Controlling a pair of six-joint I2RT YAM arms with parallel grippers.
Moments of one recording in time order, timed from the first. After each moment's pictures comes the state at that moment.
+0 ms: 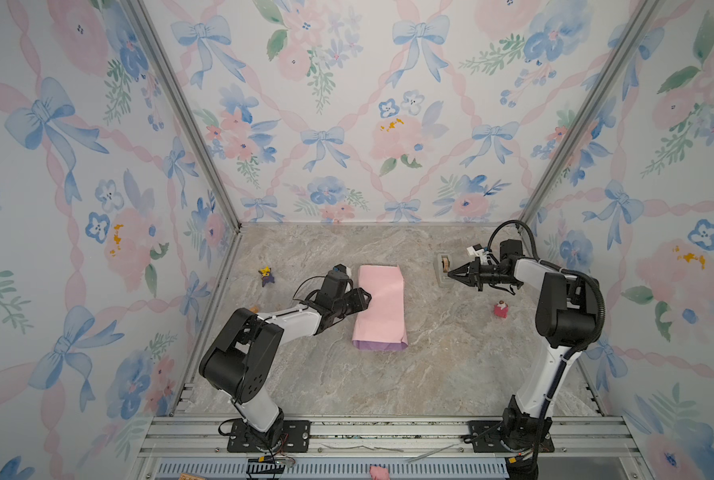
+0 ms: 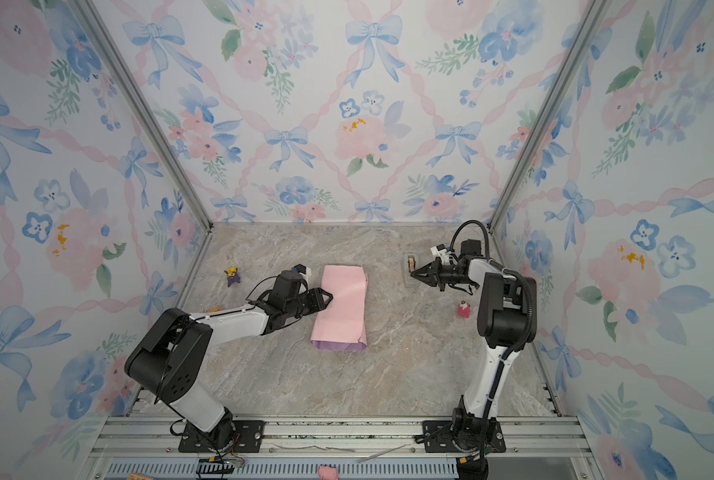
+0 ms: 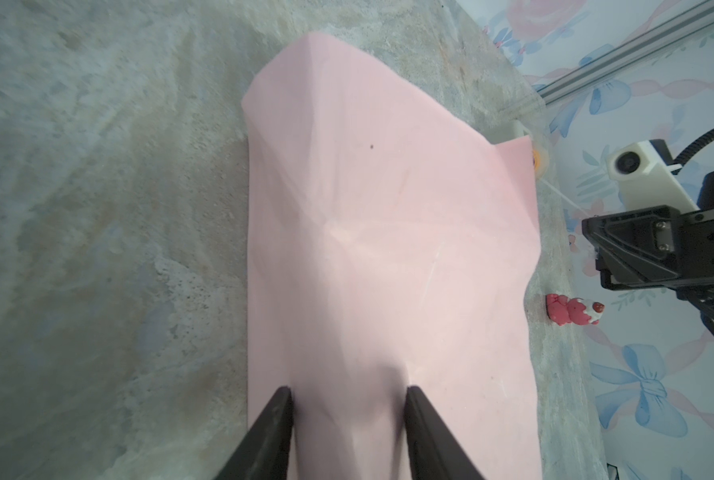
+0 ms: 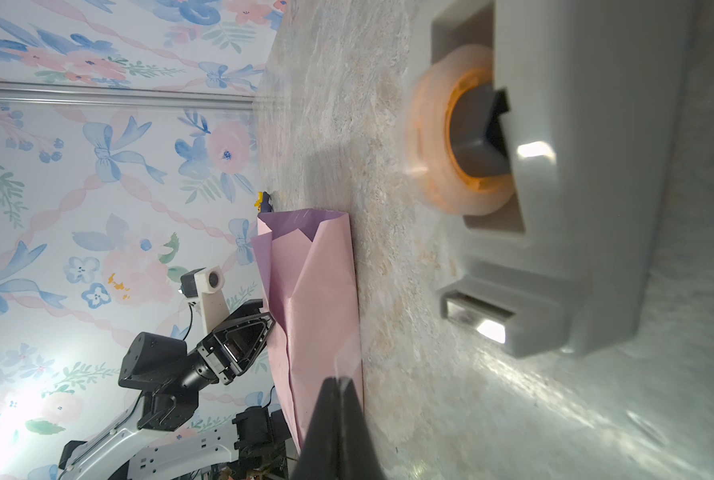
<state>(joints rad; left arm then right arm) -0.50 1.66 0.80 0.18 0.21 -0.73 -0.14 2.02 1.35 -0.52 -1.11 0.32</state>
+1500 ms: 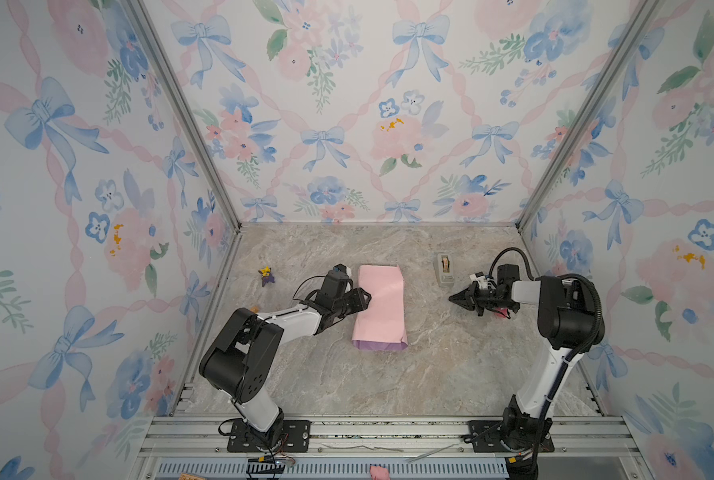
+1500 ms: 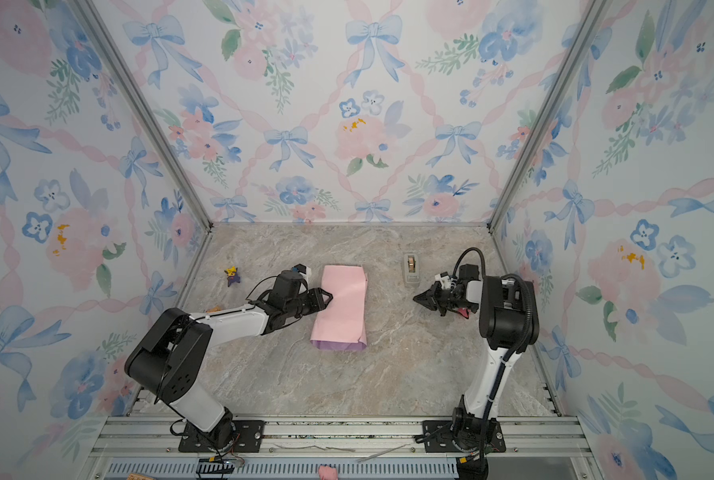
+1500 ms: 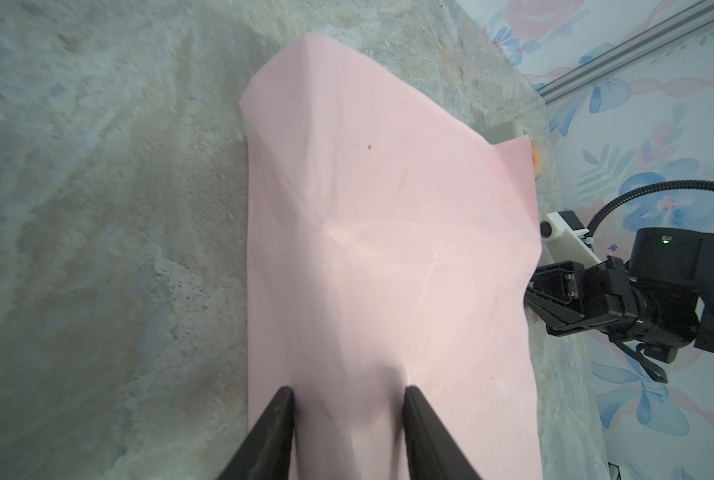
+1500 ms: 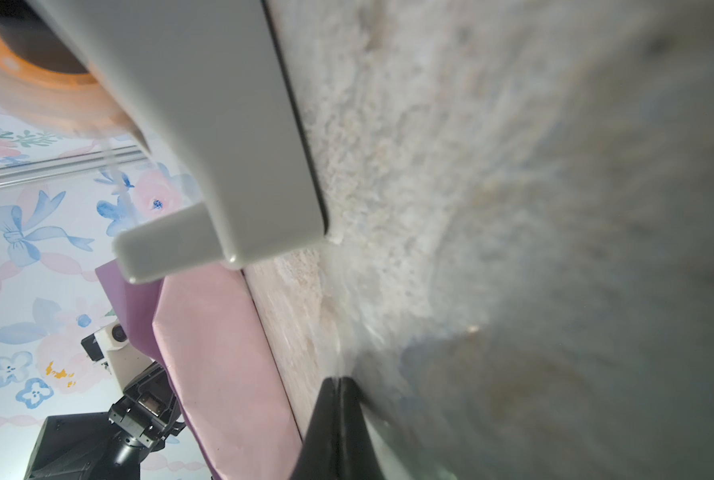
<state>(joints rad) -0.50 1.66 0.80 0.18 0.21 -0.72 -0.16 2.03 1.06 -0.26 -0.94 0.50</state>
